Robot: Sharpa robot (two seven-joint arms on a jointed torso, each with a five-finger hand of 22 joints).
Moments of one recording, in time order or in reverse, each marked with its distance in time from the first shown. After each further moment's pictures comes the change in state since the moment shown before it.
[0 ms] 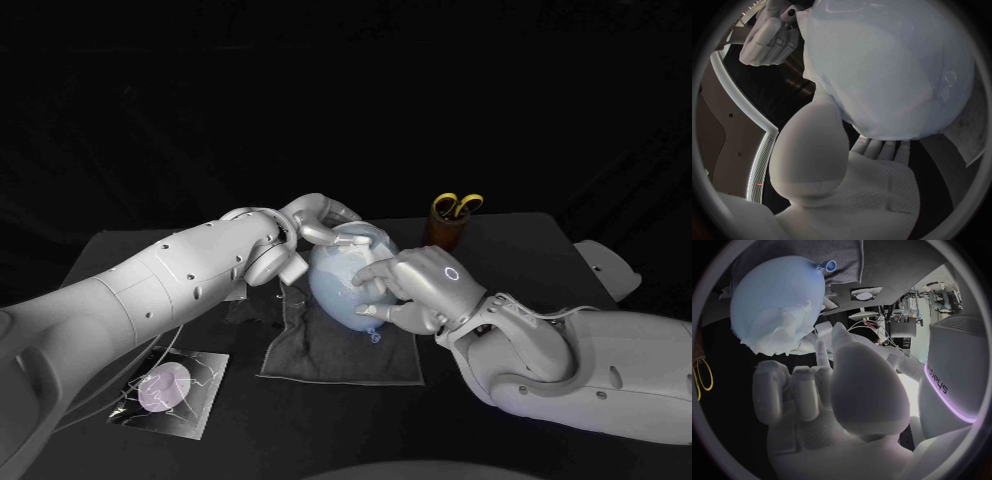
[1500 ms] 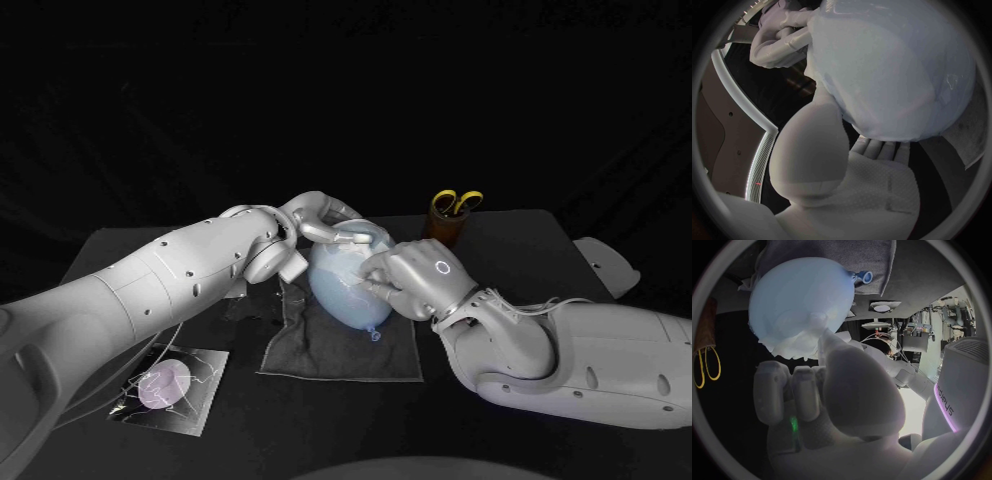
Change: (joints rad) left arm 0.000 -0.001 0.000 0.003 0.010 0.010 -0.002; left_hand 0.000 0.000 0.000 0.000 0.000 0.004 -0.004 0.000 0.000 0.007 0.000 0.000 0.000 -0.004 -0.004 -0.004 0.000 0.000 0.000 0.000 0.000 -0.001; right arm -0.007 0.055 0.001 -0.062 -0.172 0.046 -0.207; right_hand 0.115 0.102 0.156 -0.014 0.000 0.068 -0.035 0.036 0.007 -0.001 -0.016 0.003 0.005 0.000 -0.025 -0.001 0.000 0.000 0.000 -0.014 0.008 -0.001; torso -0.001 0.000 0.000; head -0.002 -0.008
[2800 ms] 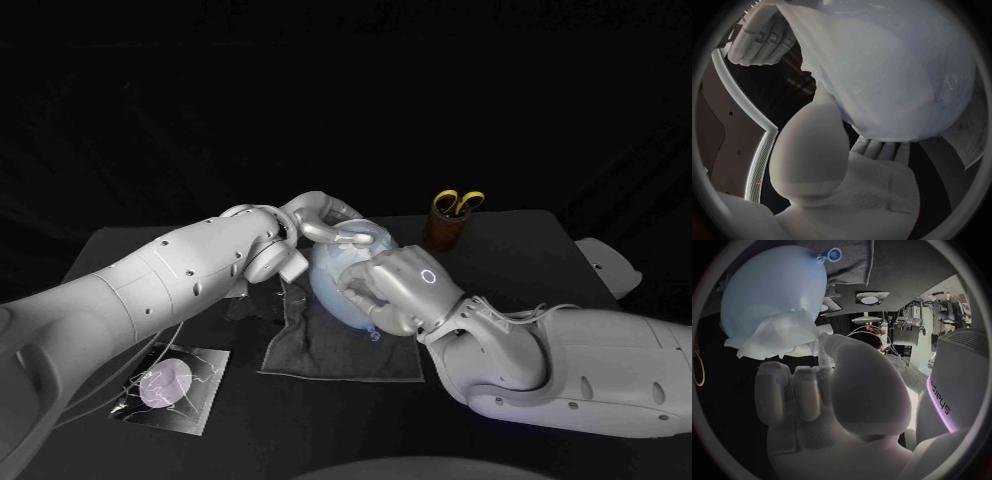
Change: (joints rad) left arm 0.000 -0.003 0.000 0.002 0.003 0.004 -0.001; left_hand 0.004 0.004 0.006 0.000 0.000 0.004 0.004 0.000 0.002 0.004 0.004 -0.004 0.001 0.000 0.000 0.000 0.000 0.000 0.000 0.000 0.000 -0.001; right arm -0.005 0.040 0.000 0.038 0.006 -0.016 0.054; right_hand -0.125 -0.048 0.329 -0.066 -0.006 -0.014 -0.015 0.112 0.044 -0.002 -0.014 -0.003 -0.005 0.000 -0.014 -0.001 0.000 0.000 0.000 -0.018 0.015 0.000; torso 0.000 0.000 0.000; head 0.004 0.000
